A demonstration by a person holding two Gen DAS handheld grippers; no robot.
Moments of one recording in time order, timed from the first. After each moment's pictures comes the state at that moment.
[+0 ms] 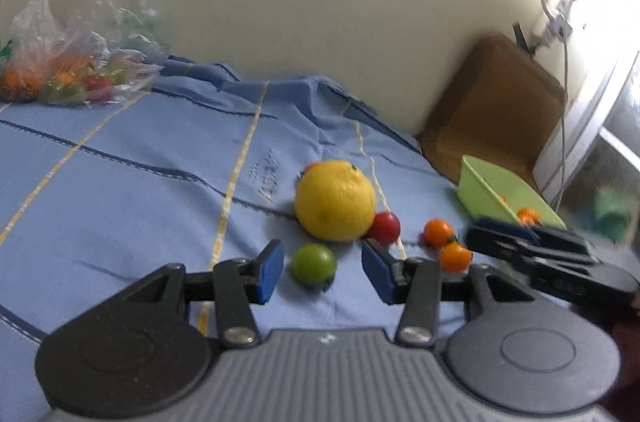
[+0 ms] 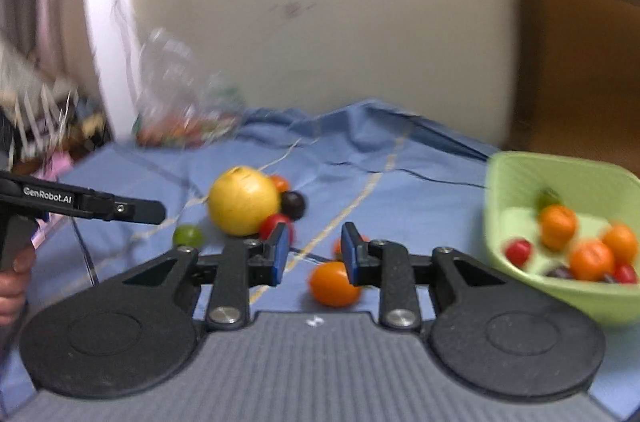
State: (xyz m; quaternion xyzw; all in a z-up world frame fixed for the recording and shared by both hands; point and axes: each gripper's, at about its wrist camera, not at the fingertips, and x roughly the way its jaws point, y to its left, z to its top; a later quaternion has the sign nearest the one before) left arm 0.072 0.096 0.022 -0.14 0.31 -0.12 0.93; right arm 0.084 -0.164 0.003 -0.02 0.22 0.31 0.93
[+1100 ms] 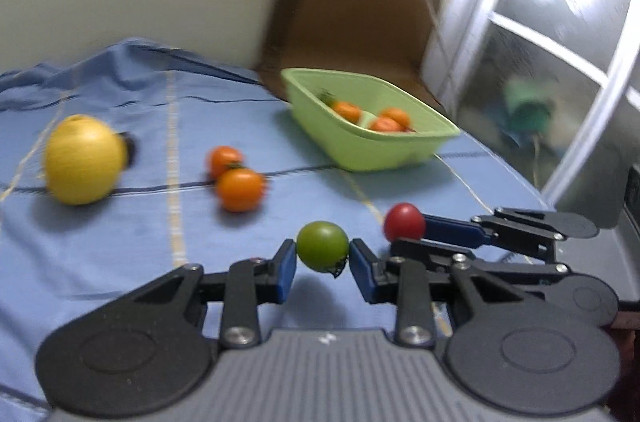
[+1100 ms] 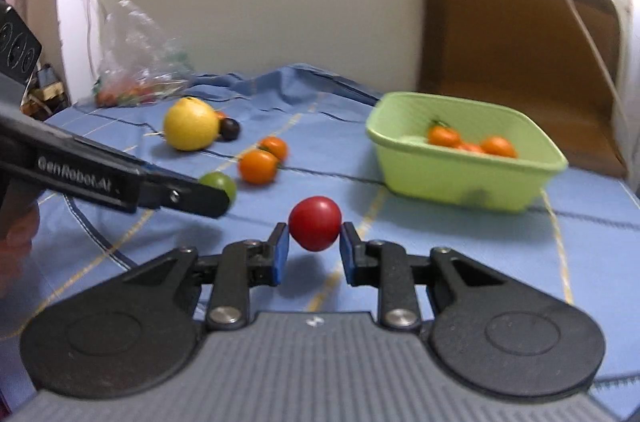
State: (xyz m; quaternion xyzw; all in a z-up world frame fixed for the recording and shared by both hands) left arm 0.055 -0.060 0.015 -0.03 0.34 -0.27 0.90; right arm 0.003 -0.250 -0.028 -0.03 0.23 0.20 0.95
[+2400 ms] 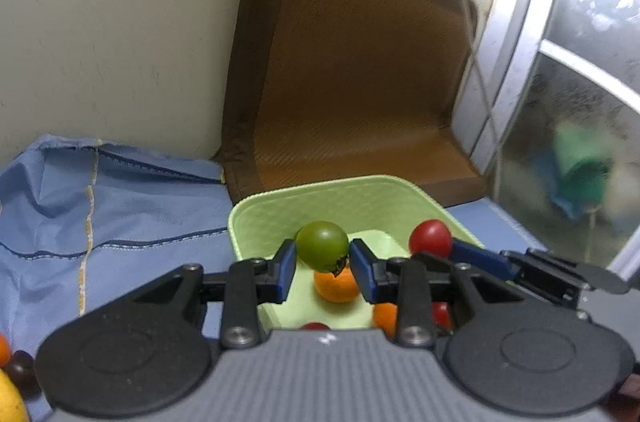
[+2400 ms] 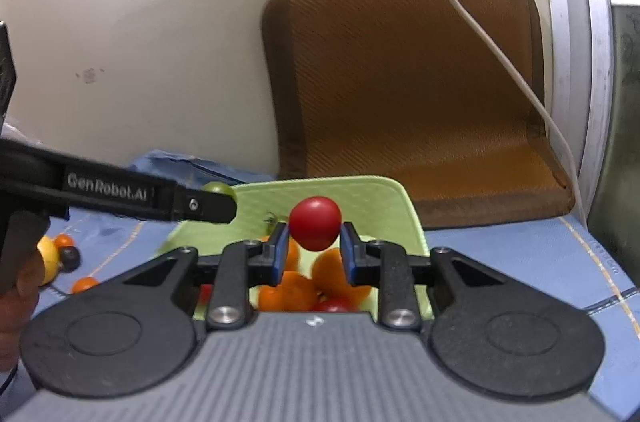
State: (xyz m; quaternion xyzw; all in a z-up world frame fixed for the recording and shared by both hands) left arm 0.220 -0.167 0.044 -0.02 0.33 -0.24 0.91; right arm 0.120 -0.330 -0.012 0.06 0.18 0.09 0.98
